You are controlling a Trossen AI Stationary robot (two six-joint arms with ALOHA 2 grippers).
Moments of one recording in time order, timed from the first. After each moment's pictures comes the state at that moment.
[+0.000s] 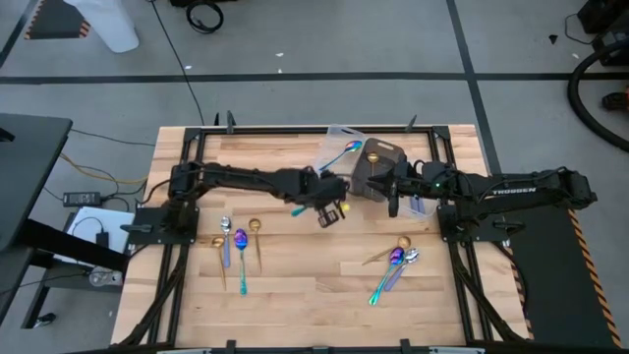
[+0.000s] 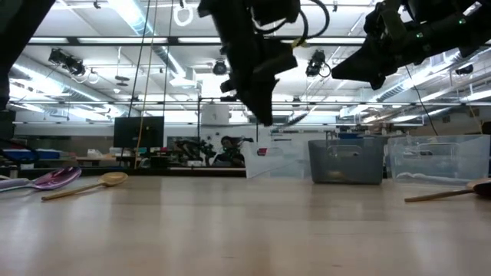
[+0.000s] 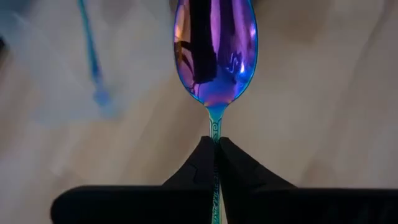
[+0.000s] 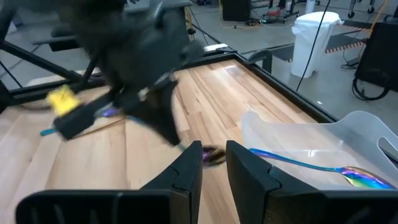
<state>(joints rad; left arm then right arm) 0.03 2.03 1.69 -0.77 -0.32 -0.34 -0.13 0.78 0.37 0.17 0.14 0.11</state>
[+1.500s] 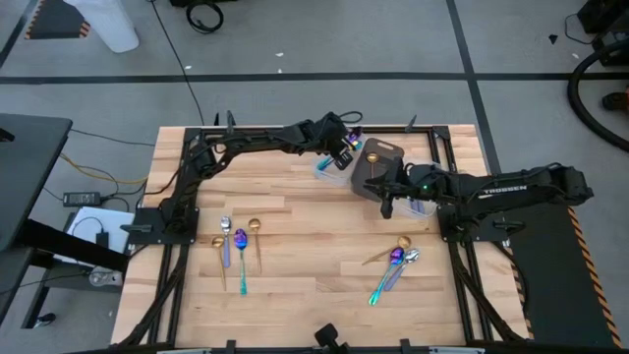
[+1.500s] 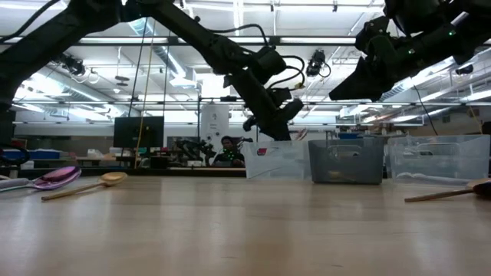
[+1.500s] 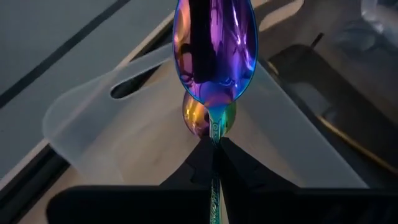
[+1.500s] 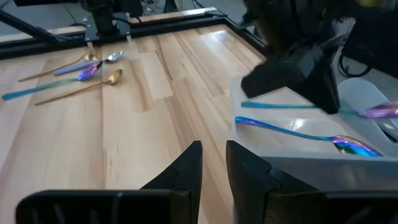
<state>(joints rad) 0.41 2.24 1.77 -0.28 -0.11 -0.14 -0.14 0.90 0.37 0.15 0.18 0.09</state>
